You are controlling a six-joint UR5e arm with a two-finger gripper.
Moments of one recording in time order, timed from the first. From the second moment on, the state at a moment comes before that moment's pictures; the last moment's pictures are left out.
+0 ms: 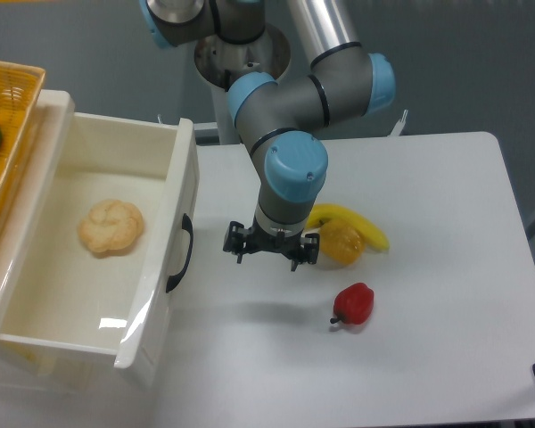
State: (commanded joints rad) arm 2.41 -1.93 -1.62 -1.20 1.38 0.45
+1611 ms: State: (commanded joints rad) arm 2.34 -1.94 -1.60 -1.19 1.35 0.45
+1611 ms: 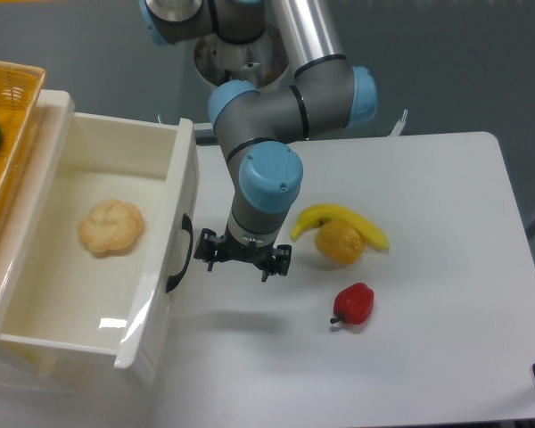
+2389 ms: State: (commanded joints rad) arm 2.31 -1.93 -1.60 -1.19 1.34 0.45
